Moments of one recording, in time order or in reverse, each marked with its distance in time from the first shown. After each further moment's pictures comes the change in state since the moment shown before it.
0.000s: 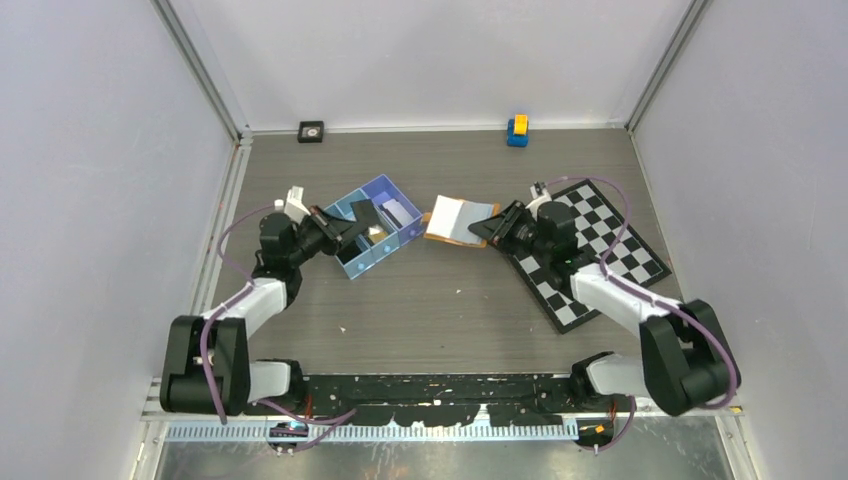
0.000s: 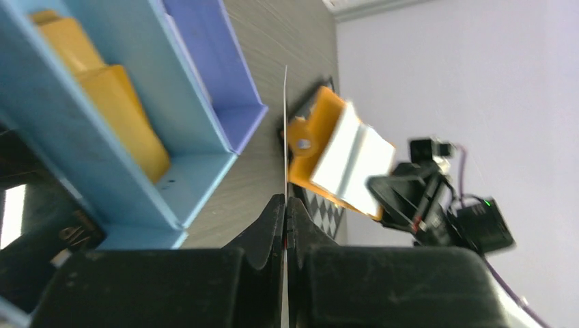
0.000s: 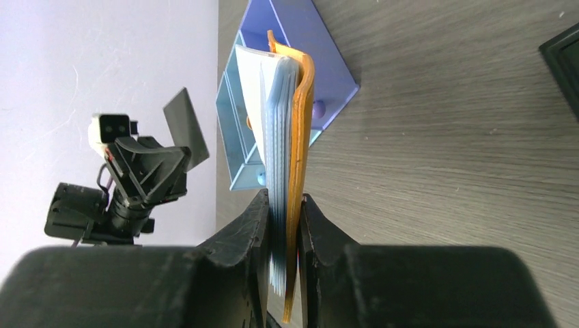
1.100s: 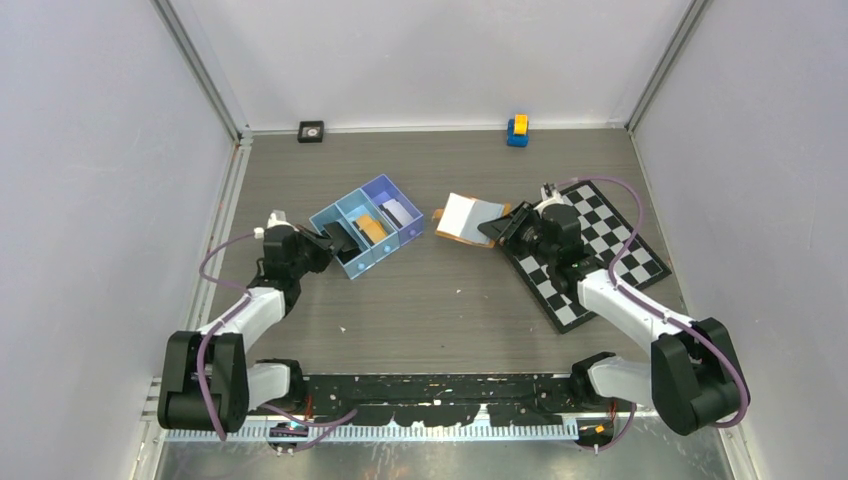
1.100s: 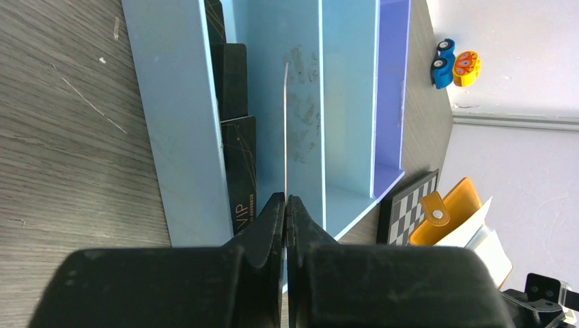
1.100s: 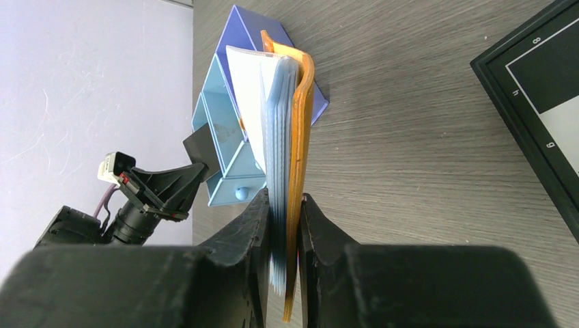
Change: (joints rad) left arm 0.012 -0.116 -0.066 -0.315 -0.452 0.032; right arm -0.002 -0.130 -0.008 -0.132 0.134 -0.059
